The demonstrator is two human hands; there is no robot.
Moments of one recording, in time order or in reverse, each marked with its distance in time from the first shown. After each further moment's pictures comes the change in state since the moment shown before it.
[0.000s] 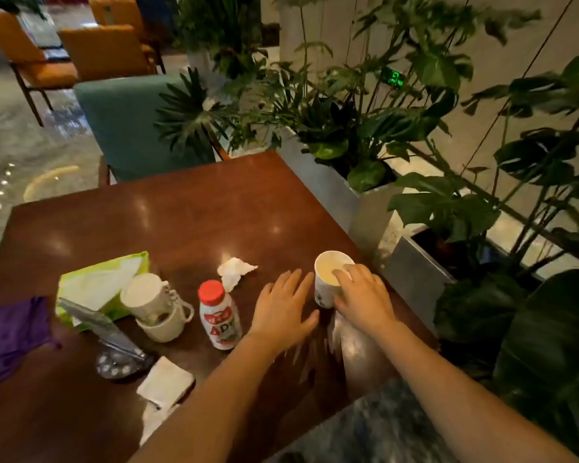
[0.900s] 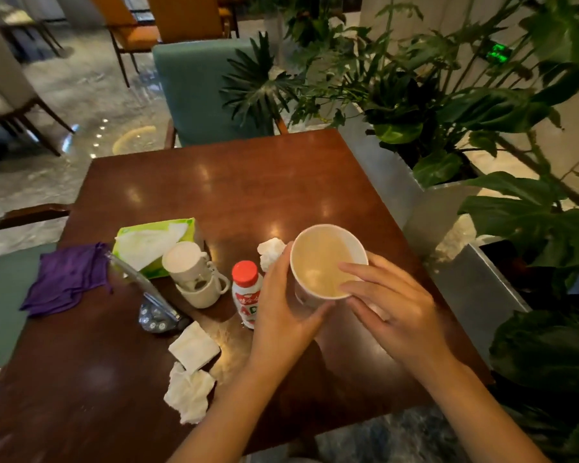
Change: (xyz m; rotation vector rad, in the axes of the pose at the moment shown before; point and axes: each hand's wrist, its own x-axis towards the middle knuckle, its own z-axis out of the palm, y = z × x) left_hand -0.040 0.022 -0.048 -0.922 0.610 -0.308; right_hand -0.022 -0.040 -0.079 0.652 0.535 -0.543
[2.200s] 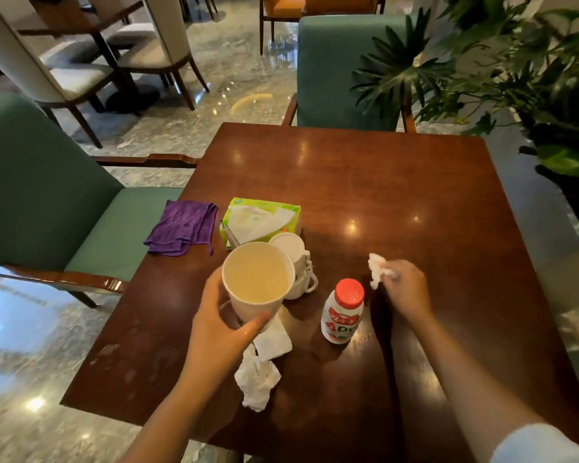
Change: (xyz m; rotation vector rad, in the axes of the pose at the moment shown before) left_hand -0.031 -0.033 -0.169 0.192 0.391 -0.301; right_hand 0.060 0.096 0.214 0.091 -0.438 0.604
